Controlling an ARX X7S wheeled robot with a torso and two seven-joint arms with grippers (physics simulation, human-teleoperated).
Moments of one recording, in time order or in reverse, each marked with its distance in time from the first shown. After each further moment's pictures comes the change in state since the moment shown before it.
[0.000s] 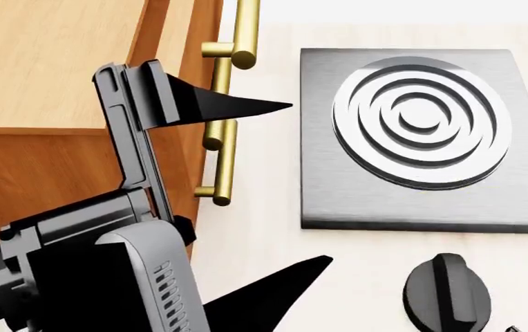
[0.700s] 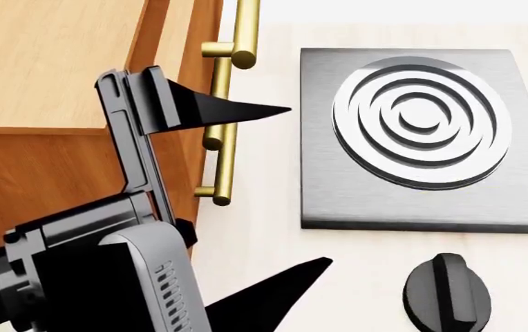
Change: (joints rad) left arm 0.024 -0.001 0.004 -0.006 0.015 0.013 -0.003; right arm -0.106 -0.130 0.200 0.171 0.416 -0.358 -0.132
